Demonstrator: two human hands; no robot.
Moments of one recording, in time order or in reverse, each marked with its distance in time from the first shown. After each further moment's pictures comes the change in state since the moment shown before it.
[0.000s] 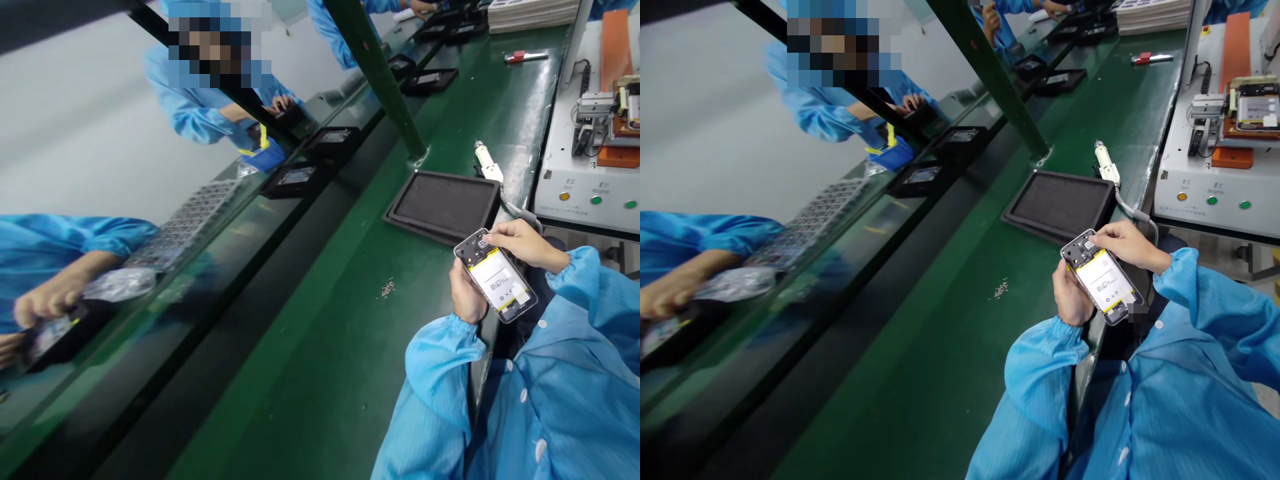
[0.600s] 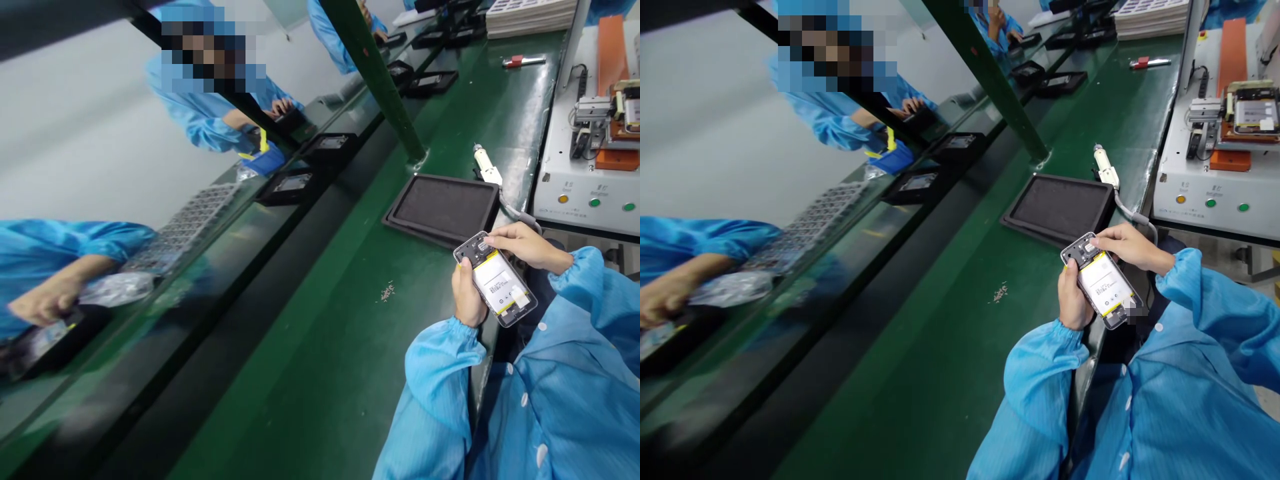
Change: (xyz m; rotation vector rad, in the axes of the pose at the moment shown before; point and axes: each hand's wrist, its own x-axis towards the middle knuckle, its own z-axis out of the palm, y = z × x) left_hand 0.000 -0.002 -0.006 0.108 0.005 0.071; right_hand 0.000 -0.001 -0.004 0.034 -0.058 0.014
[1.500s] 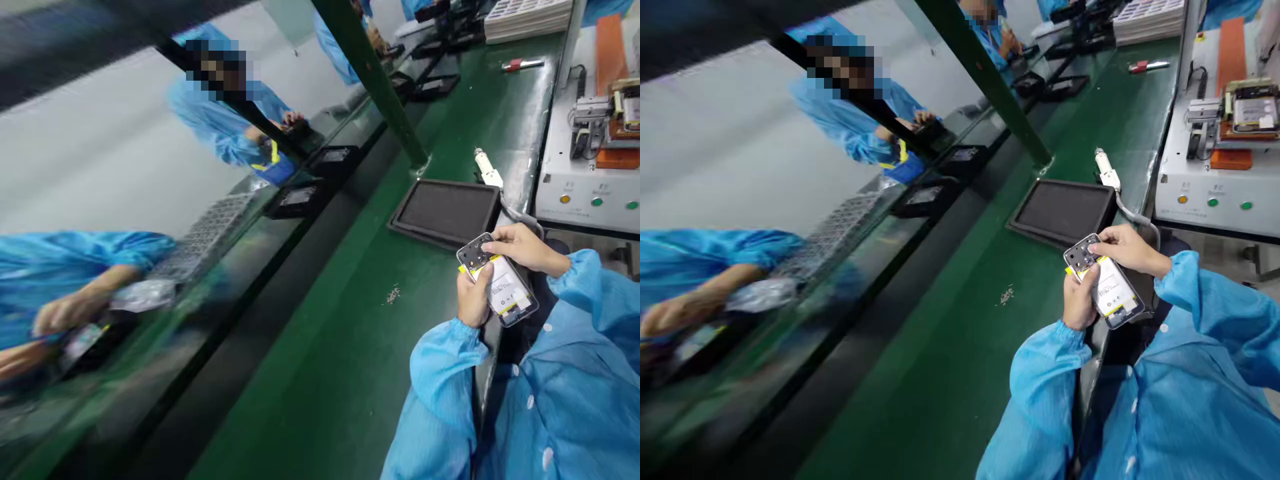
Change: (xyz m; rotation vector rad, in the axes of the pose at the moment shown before) left_hand 0.008 -0.022 0.044 0.136 -0.051 -0.093; right_hand 0.001 -0.008 -0.046 0.053 0.049 -0.045
